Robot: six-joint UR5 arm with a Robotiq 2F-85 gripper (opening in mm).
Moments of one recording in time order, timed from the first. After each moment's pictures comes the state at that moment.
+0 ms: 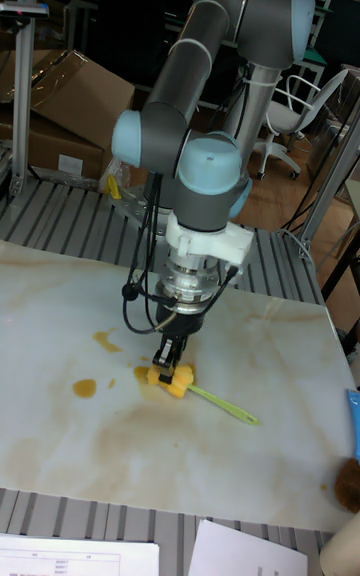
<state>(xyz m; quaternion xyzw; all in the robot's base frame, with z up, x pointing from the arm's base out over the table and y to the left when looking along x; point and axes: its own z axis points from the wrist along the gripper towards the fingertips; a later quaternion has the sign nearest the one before) 0.562 0.038 0.018 -0.56 0.83 0.01 0.06</state>
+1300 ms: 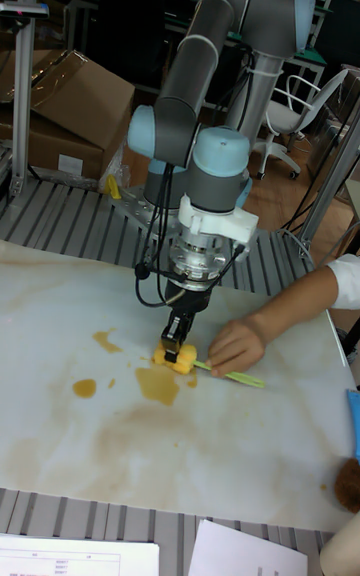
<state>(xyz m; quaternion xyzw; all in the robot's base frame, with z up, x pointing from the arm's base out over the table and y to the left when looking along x) 0.517 0.048 0.009 -0.56 0.82 -0.01 0.07</state>
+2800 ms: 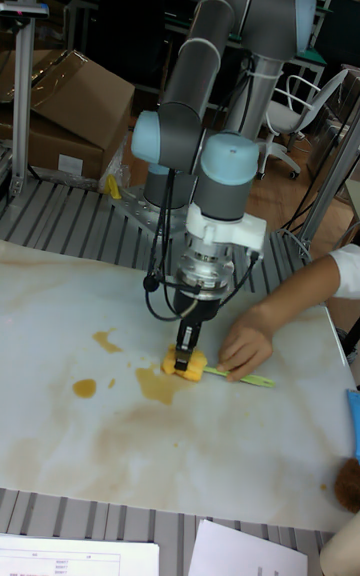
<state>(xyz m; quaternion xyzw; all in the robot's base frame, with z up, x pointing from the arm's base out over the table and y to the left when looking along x) 0.520 0.063 0.012 -0.60 0.79 -0.01 0.07</state>
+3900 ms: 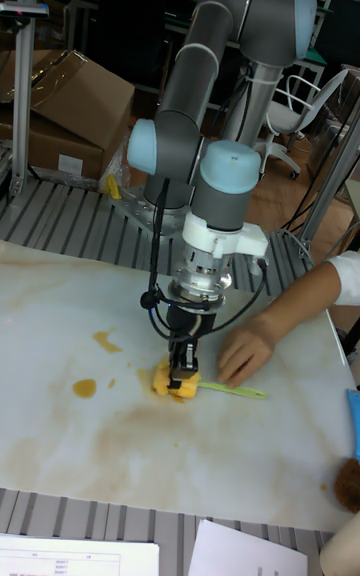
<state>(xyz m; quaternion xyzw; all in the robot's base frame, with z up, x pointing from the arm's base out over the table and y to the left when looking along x) 0.576 0.047 0.014 -0.73 0.68 -0.04 0.07</state>
